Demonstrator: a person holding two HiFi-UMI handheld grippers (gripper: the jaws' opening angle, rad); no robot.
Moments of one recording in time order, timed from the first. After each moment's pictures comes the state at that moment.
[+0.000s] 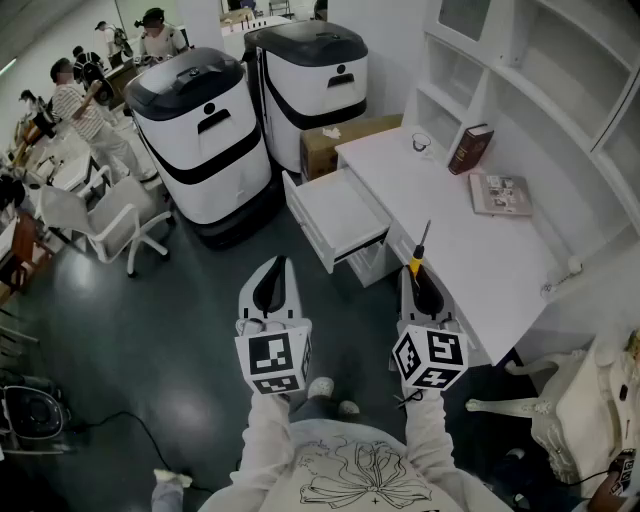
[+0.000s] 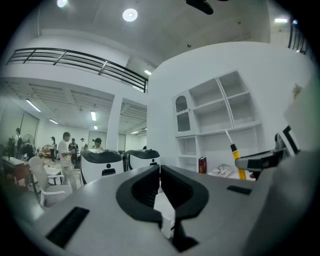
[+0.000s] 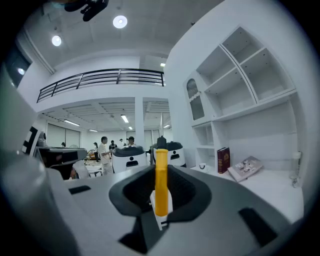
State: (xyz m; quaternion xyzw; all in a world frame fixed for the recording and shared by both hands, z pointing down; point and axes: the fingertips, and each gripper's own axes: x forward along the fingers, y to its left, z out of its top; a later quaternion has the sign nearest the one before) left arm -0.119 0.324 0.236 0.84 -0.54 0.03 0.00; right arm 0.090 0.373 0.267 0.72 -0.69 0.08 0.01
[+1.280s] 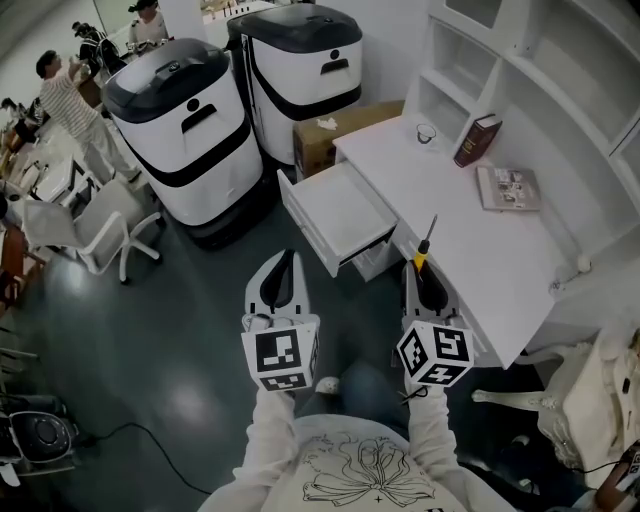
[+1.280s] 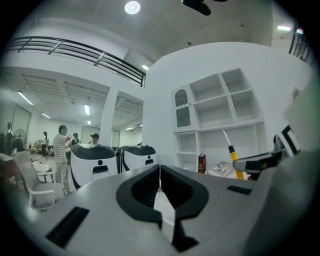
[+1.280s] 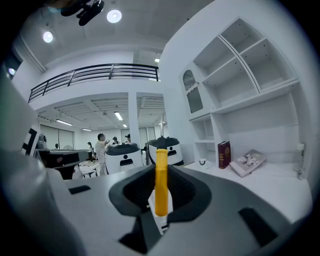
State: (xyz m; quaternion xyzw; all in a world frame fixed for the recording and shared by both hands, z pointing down) left arm -0.111 0.236 0.263 0.86 -0.51 0.05 0.02; right arm 0.089 0.296 0.293 0.73 -0.67 0.11 0.01
